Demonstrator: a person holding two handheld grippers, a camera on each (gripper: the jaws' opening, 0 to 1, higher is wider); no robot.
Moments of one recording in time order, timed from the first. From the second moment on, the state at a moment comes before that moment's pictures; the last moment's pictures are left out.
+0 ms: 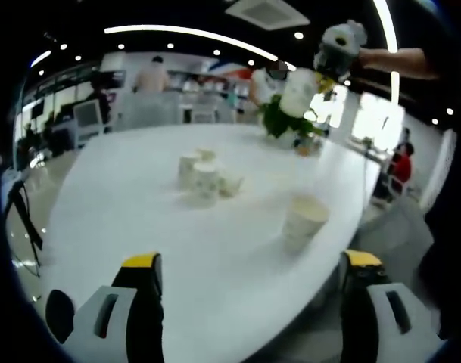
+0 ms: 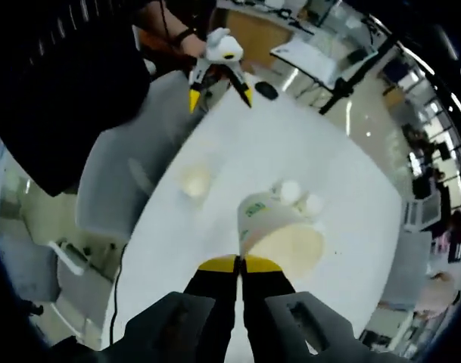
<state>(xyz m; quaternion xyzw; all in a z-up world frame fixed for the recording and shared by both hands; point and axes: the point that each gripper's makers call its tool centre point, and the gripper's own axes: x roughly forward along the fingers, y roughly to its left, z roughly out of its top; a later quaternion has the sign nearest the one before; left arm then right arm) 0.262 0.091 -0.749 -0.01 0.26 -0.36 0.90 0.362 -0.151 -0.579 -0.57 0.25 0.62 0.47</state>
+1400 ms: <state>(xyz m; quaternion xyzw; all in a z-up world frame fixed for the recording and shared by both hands) 0.249 0.090 -0.759 -0.02 0.27 -0.36 0.89 0.272 -0.092 -0.661 -0.75 0.03 0.64 0.19</state>
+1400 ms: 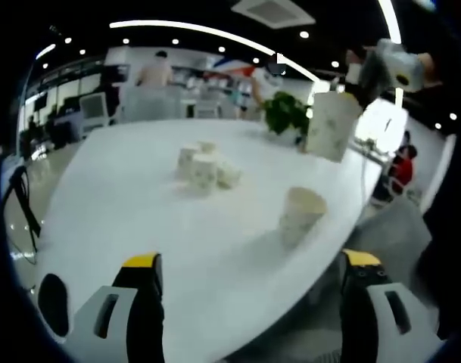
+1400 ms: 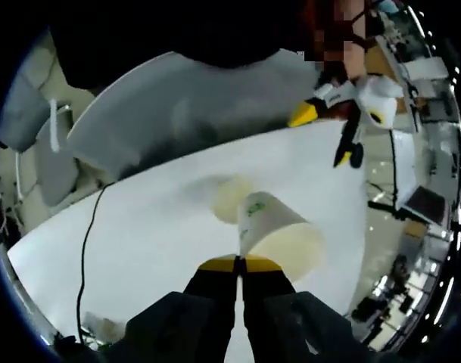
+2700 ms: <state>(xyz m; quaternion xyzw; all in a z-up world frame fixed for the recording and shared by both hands) 0.250 0.096 -0.761 -0.03 0.28 -0.34 0.90 0.272 -0.091 -0.744 -0.74 0.04 0.65 0.15</state>
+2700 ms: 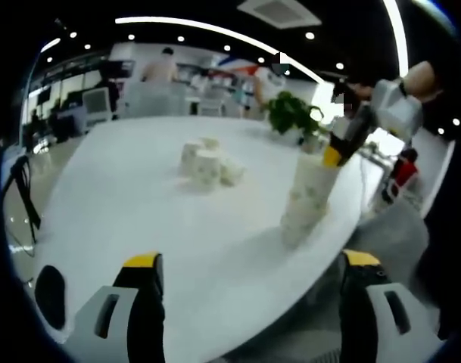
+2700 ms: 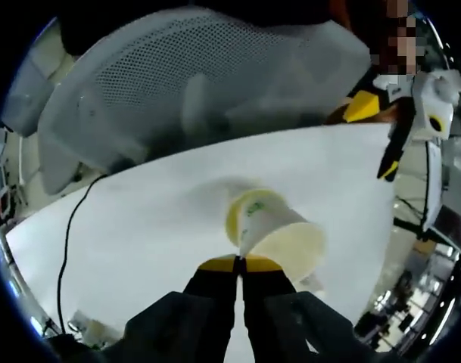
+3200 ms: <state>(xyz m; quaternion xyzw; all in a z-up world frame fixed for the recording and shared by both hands) 0.250 0.100 -0.764 -0.04 0.28 -0.34 0.90 0.262 -0.089 -0.765 -0.72 0.07 0.67 0.17</state>
